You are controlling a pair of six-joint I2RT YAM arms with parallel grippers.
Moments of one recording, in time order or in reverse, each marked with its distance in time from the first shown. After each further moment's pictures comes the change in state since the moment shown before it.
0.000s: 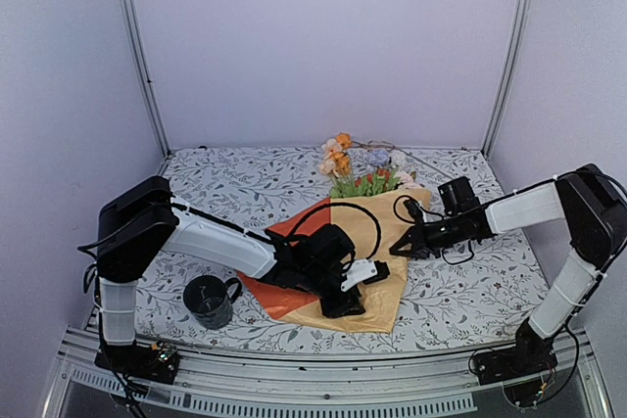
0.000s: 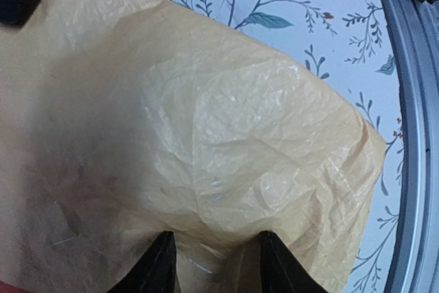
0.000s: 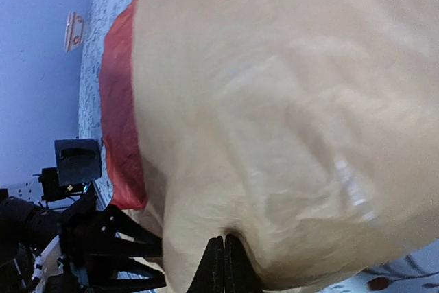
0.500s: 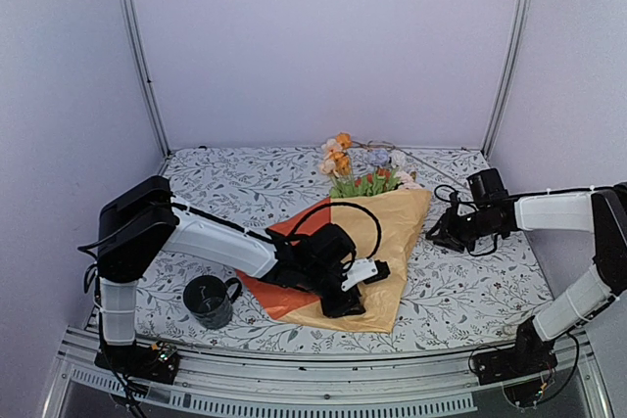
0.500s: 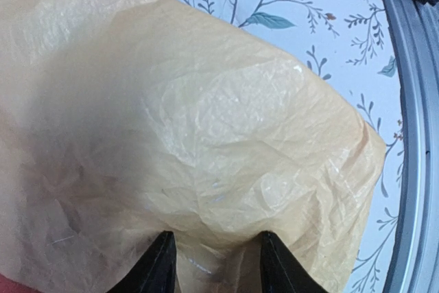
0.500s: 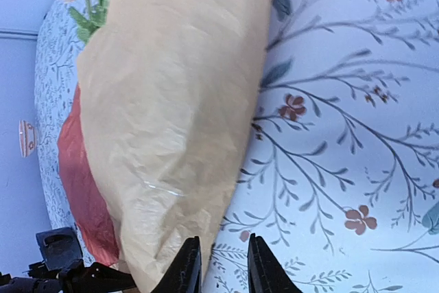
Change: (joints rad) left arm 0.000 0.002 0.011 -0.013 -0.003 -0.011; right arm -0.133 -0.191 -0.035 -0.208 0.336 0.146
